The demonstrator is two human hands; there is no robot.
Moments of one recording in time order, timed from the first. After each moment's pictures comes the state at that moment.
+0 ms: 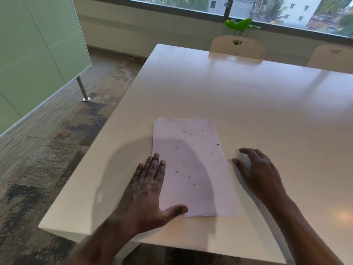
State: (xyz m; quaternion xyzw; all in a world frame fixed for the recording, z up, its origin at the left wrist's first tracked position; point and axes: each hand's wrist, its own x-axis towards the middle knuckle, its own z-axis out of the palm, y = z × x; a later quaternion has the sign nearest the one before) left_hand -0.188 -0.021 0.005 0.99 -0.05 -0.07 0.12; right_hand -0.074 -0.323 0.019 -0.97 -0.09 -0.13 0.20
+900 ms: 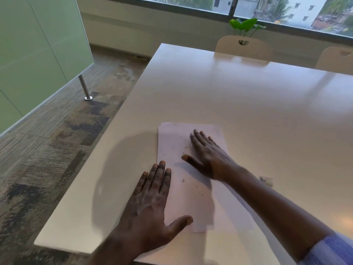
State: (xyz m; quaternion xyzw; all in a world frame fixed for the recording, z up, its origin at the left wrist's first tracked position) left_hand -0.187 -0.018 -0.012 0.99 -0.08 0.01 0.12; right_hand -0.008 -0.202 0.018 -0.95 -0.29 0.11 0.06
